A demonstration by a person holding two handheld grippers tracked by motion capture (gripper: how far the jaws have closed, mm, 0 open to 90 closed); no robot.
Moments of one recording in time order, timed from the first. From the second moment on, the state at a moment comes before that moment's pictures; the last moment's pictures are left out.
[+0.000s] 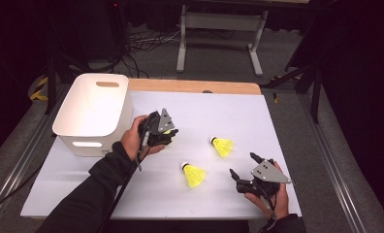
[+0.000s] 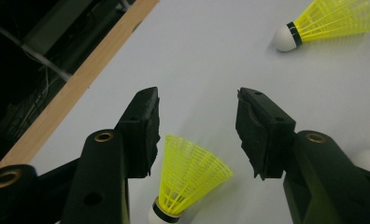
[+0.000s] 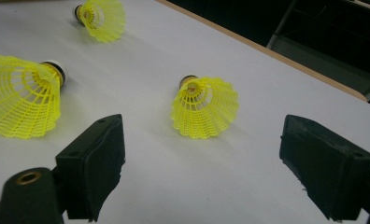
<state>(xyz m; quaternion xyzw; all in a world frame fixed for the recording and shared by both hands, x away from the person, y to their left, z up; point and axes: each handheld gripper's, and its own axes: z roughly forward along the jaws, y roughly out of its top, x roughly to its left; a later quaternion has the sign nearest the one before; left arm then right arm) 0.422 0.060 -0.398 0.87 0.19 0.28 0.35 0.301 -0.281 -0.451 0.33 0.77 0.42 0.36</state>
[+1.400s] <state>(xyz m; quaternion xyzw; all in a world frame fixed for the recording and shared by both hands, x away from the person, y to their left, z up) 0.334 0.156 -0.436 0.82 0.12 0.33 0.46 0.294 -0.274 -0.445 0.32 0.76 0.43 0.37</state>
